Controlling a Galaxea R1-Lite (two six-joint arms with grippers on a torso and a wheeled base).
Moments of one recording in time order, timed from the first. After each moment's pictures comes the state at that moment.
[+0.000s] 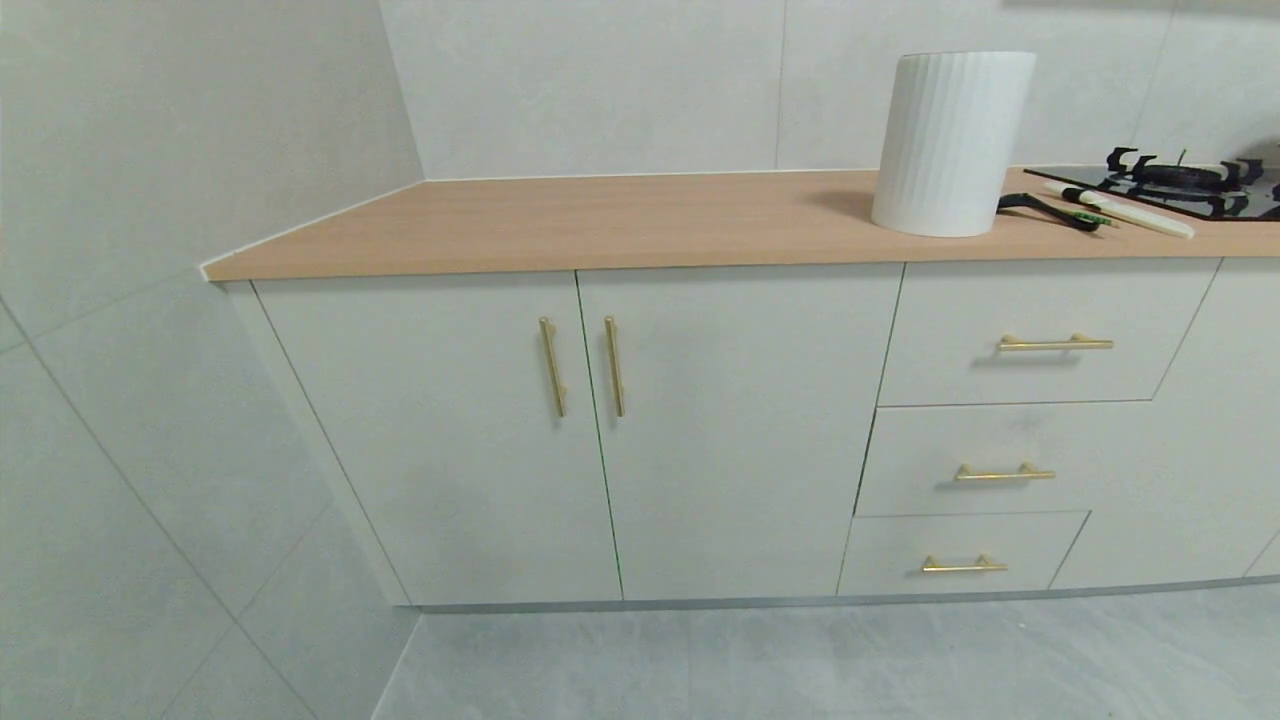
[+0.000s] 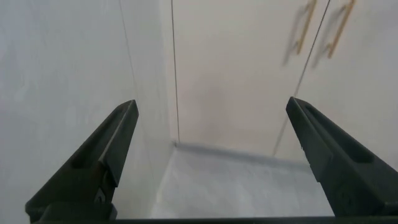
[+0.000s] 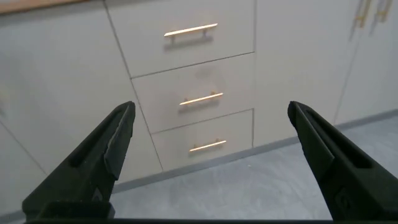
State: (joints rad) left arm 0.00 0.00 -0.07 0.00 0.20 0.01; right arm 0.00 0.00 -0.10 -0.01 -0.20 0.06
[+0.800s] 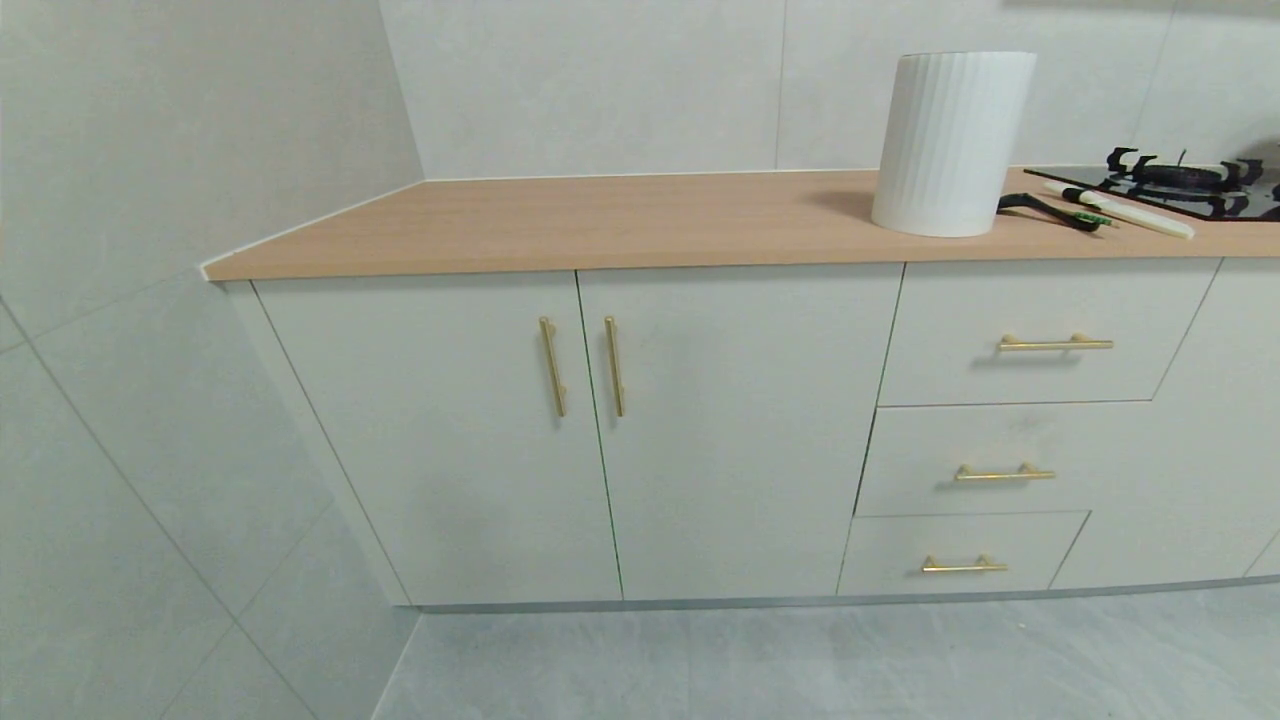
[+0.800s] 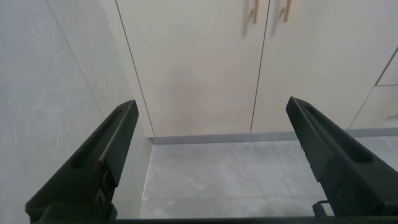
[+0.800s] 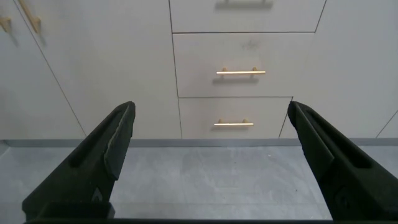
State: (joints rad) left arm 0.00 0.00 0.00 0.01 0.01 0.02; right arm 0.00 0.00 0.00 0.00 0.01 -0.01
